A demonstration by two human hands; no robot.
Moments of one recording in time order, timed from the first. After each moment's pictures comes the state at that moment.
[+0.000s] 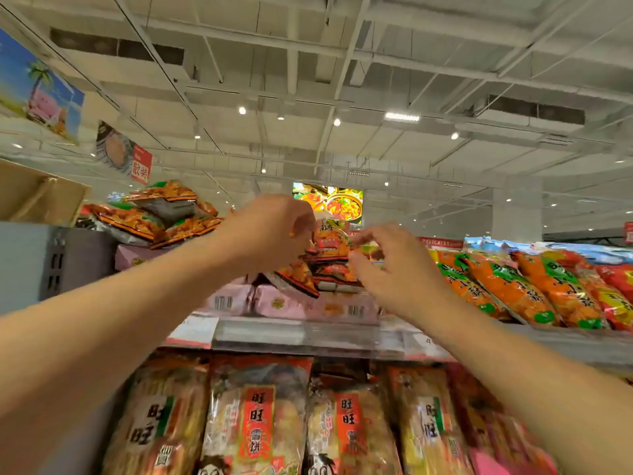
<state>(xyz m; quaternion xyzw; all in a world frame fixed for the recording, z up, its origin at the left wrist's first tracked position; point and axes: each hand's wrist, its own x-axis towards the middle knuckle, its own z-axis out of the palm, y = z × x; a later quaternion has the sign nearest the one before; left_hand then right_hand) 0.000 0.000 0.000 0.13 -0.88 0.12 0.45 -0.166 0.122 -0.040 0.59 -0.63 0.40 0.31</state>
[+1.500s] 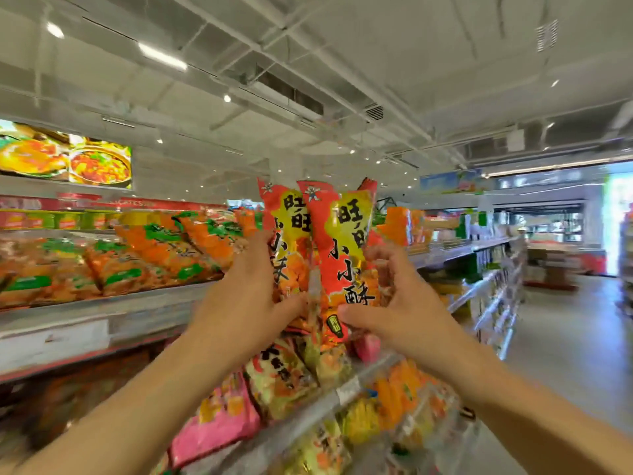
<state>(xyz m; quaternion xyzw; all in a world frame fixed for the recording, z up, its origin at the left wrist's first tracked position) -0.280 0.231 -0.108 -0.14 -0.87 -0.19 0.43 -0.309 0.441 -0.122 0.34 -0.75 0.51 0.26</state>
